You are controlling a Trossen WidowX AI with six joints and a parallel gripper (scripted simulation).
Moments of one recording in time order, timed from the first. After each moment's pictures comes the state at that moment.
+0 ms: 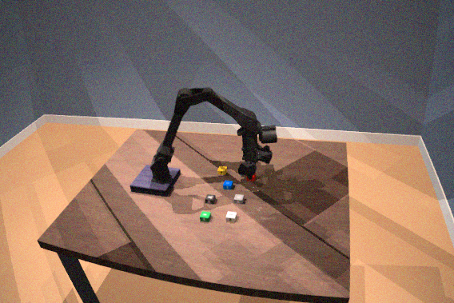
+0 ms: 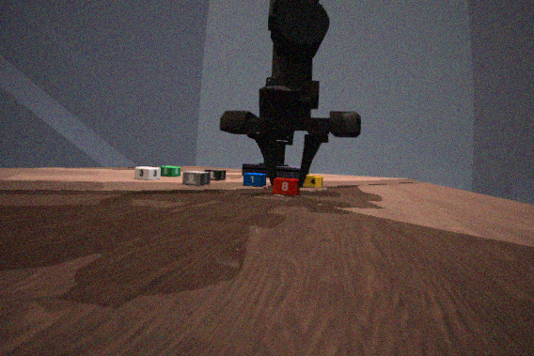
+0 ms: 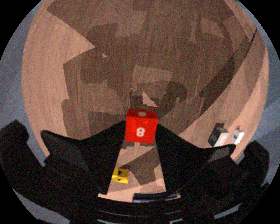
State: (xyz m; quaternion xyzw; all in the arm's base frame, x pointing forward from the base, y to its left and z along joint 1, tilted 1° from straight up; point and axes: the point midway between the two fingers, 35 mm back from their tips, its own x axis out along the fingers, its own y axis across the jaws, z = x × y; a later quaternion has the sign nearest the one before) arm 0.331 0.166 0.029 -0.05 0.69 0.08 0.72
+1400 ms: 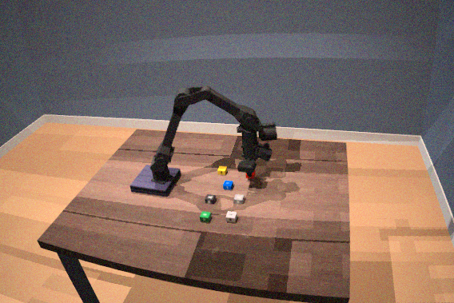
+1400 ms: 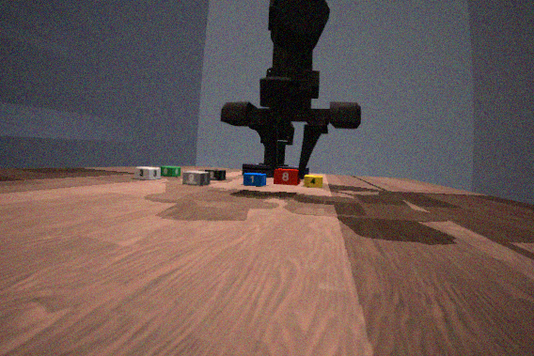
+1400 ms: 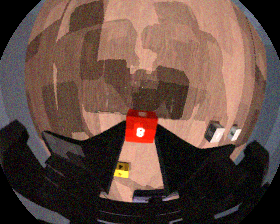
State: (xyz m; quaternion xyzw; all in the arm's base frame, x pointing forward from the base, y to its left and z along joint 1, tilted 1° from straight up) arm 0.329 0.165 0.041 -0.06 0.69 0.08 0.72
